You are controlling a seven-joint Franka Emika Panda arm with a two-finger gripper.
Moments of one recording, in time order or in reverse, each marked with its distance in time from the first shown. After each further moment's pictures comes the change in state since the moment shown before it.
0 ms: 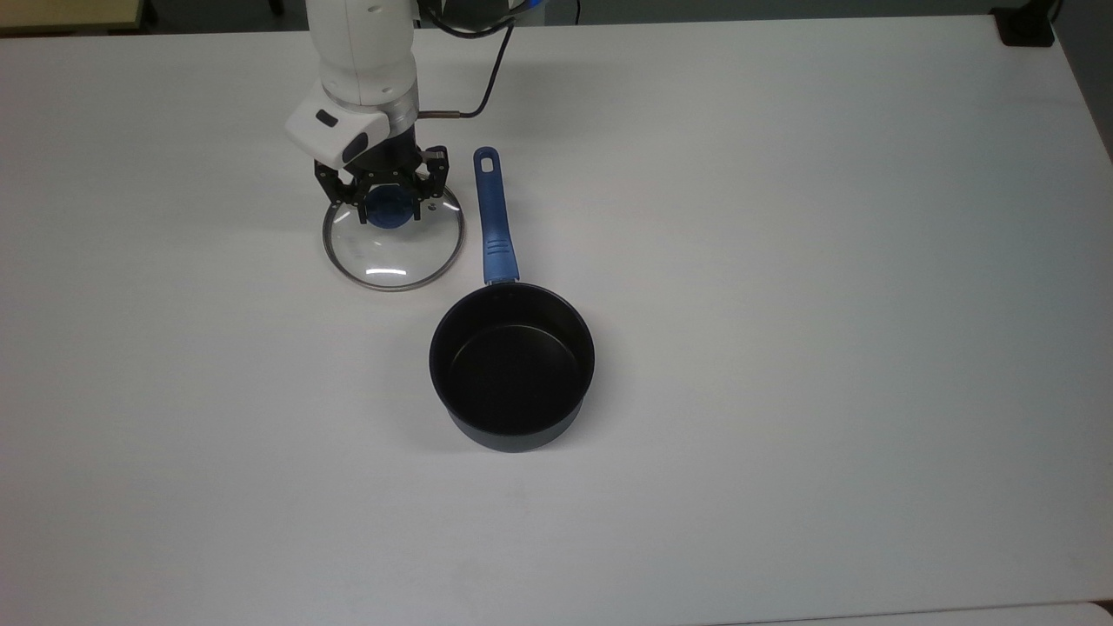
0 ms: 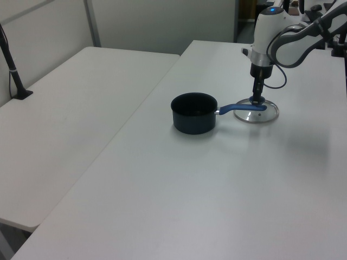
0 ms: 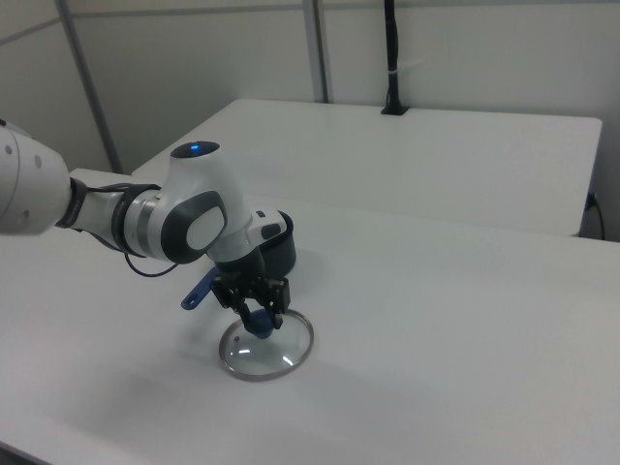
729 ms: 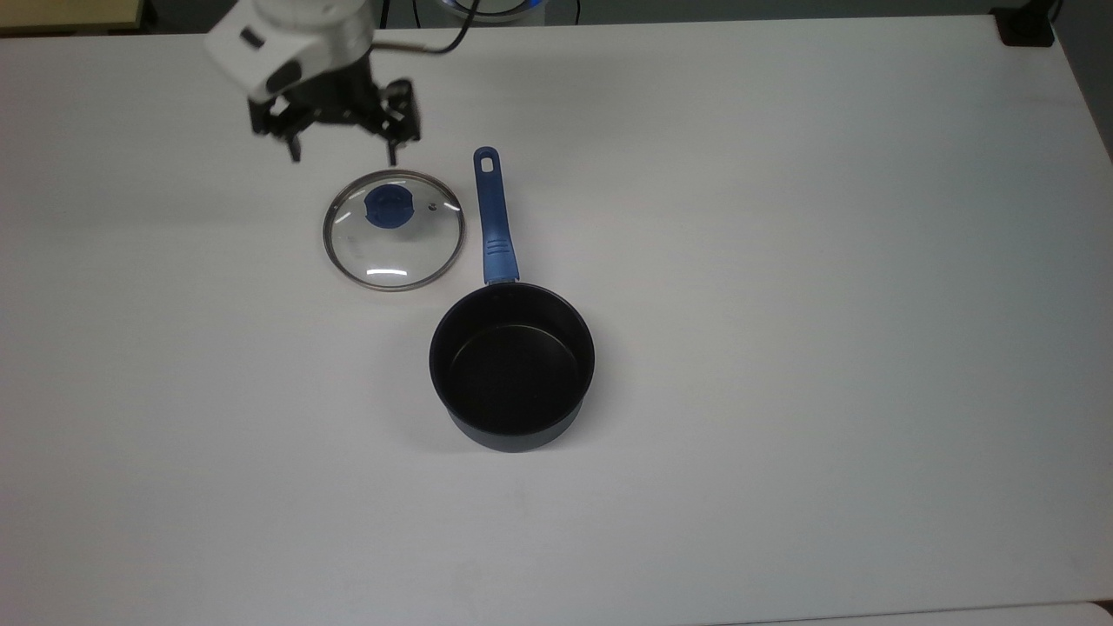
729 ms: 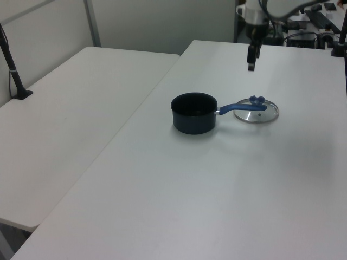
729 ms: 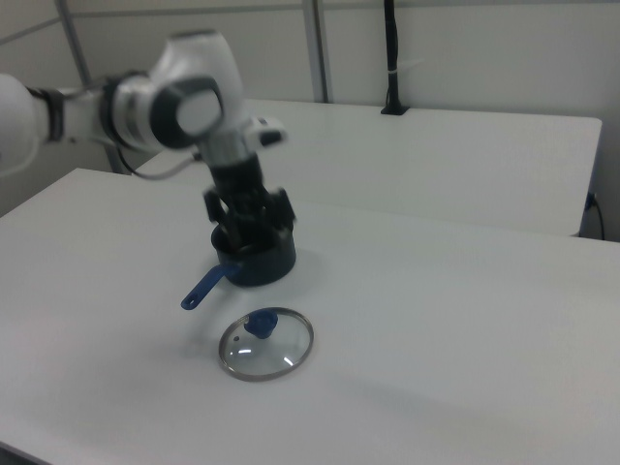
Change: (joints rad) arm 0.019 -0.027 -0.002 0.381 0.001 -0.474 0.092
